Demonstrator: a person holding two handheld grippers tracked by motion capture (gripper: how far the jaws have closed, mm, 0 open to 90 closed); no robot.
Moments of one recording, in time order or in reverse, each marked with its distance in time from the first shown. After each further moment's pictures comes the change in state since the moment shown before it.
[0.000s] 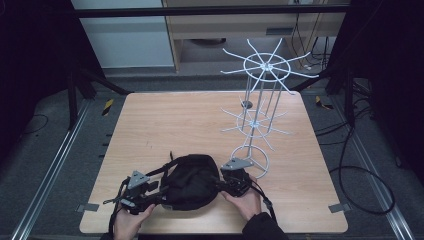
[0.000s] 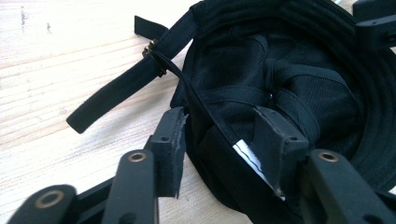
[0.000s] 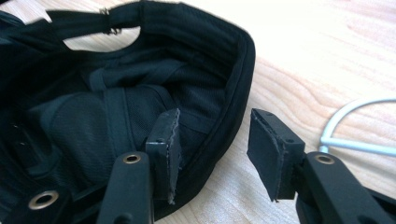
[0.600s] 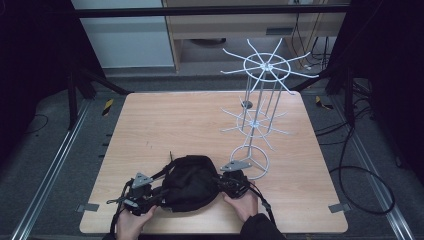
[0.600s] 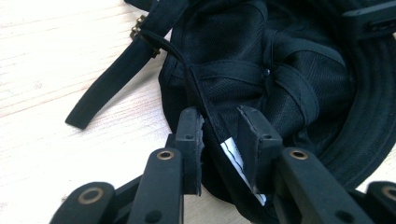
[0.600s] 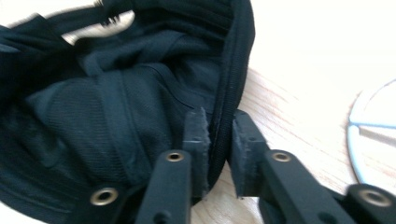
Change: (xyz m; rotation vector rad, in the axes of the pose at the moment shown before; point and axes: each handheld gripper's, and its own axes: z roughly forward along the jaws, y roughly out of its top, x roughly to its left) left arm -0.003 -0.005 0.008 0.082 -0.021 -0.019; right arm 0.001 -0.010 0.010 0.029 0.035 0.053
